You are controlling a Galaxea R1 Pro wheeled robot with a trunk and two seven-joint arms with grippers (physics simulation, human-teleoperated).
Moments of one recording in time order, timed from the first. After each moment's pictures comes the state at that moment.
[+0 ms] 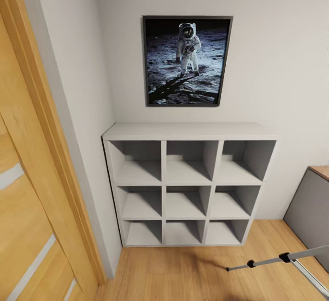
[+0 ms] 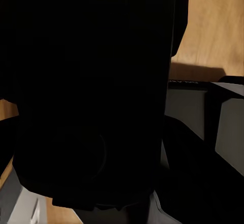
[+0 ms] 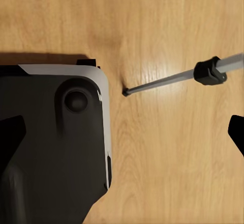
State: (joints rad) left arm -0.31 0.00 -0.35 0.00 0.44 0.15 -0.12; right arm -0.14 -0.06 -0.01 0.03 0.01 -0.15 -0.08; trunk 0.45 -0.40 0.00
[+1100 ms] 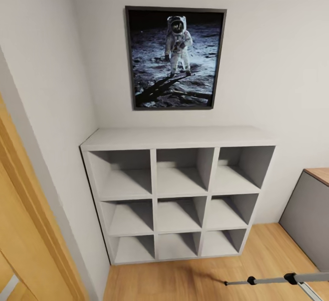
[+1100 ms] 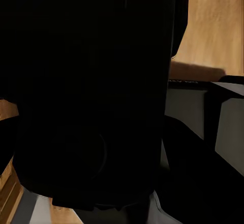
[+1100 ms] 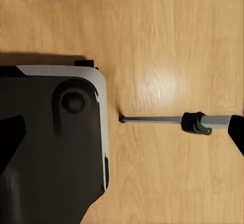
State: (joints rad) left arm -0.31 0.00 -0.35 0.00 0.44 0.16 -0.12; right arm -0.14 -0.06 -0.01 0.03 0.01 -0.15 -0.08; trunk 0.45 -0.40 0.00
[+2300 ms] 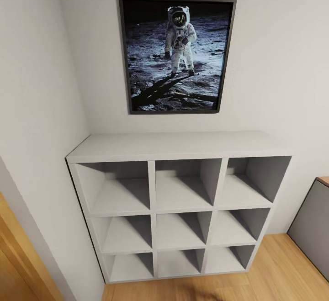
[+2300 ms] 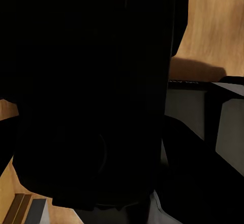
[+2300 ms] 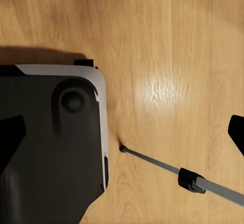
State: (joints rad) left arm -0.31 0.01 -0.34 0.00 0.44 0.15 -0.12; right arm -0.14 -0.06 -0.01 0.03 0.01 -0.15 -0.08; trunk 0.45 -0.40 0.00
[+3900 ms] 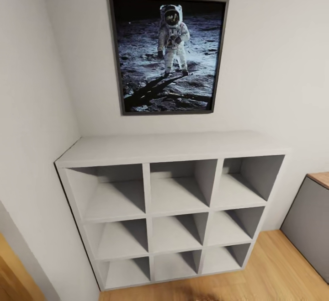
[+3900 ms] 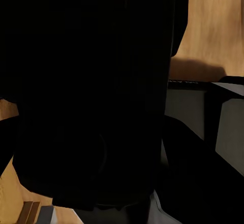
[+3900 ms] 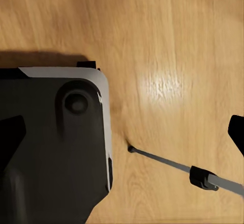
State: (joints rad) left arm -0.31 0.01 -0.34 0.00 0.44 0.15 -0.12; right arm -0.14 -0.06 -0.02 0.03 -0.01 -0.15 -0.08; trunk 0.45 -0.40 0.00
